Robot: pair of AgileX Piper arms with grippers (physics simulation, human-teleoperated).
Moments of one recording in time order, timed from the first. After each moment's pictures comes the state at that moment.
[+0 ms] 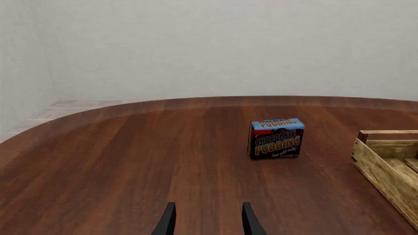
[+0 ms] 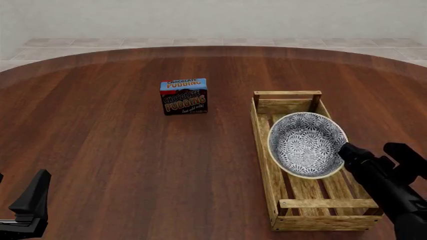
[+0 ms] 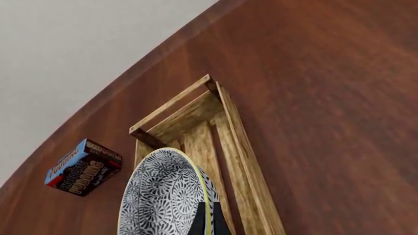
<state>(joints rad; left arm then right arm) 0.00 0.00 0.00 0.00 0.00 -0.01 1.33 -0.16 -0.80 0.62</state>
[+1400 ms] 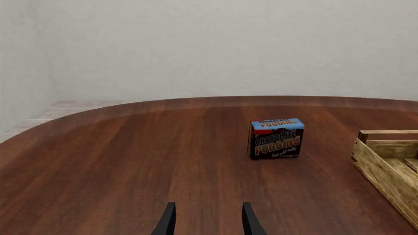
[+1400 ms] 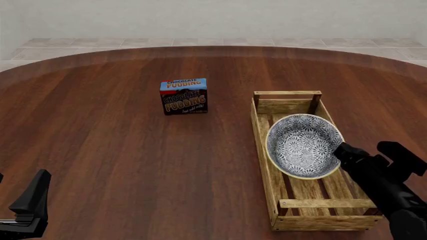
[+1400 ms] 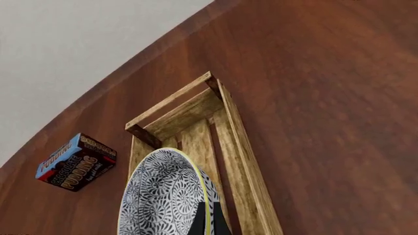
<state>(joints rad) 0.00 0.00 0.00 0.00 0.00 0.00 1.38 -0.18 -0.82 0.58</state>
